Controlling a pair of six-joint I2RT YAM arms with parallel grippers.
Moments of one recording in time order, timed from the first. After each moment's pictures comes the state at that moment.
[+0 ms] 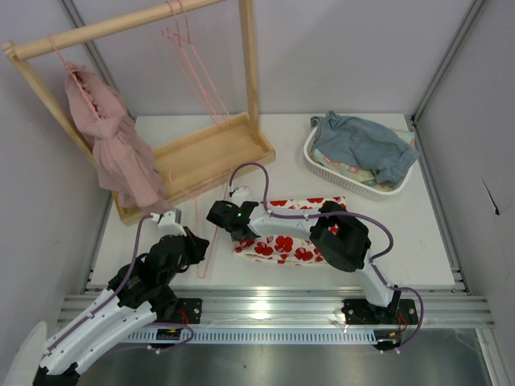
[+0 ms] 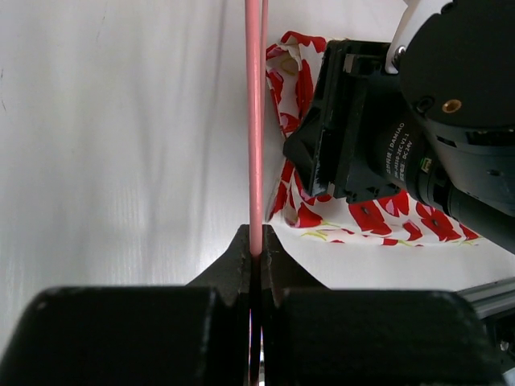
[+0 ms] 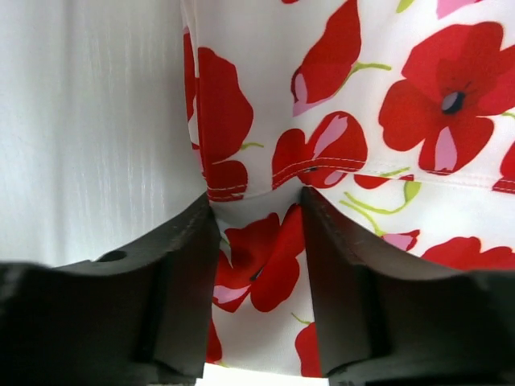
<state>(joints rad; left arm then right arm) -0.79 0.31 0.38 -0.64 -0.38 -0.81 1.13 2.16 1.62 -0.71 0.50 0.88</state>
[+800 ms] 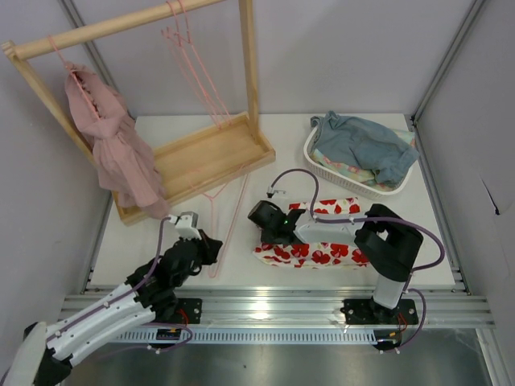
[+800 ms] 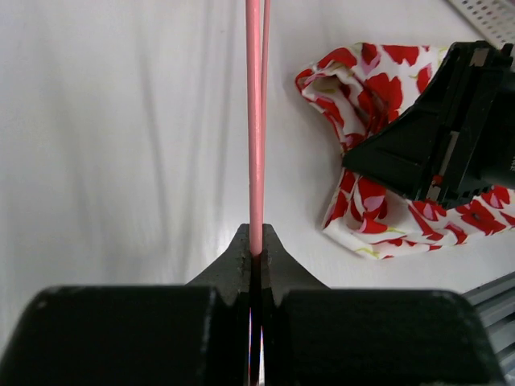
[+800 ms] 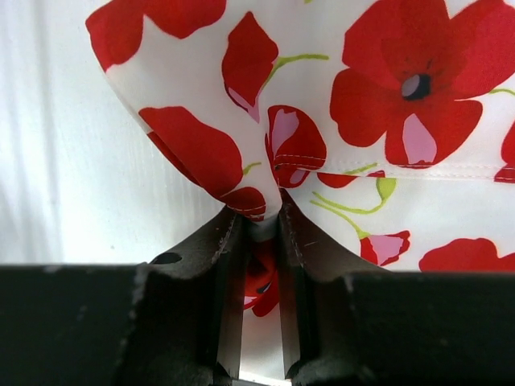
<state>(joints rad) -0.88 0.37 0.23 -0.36 -0.41 -0.74 1.03 1.80 1.08 -0.35 0.37 0.96</state>
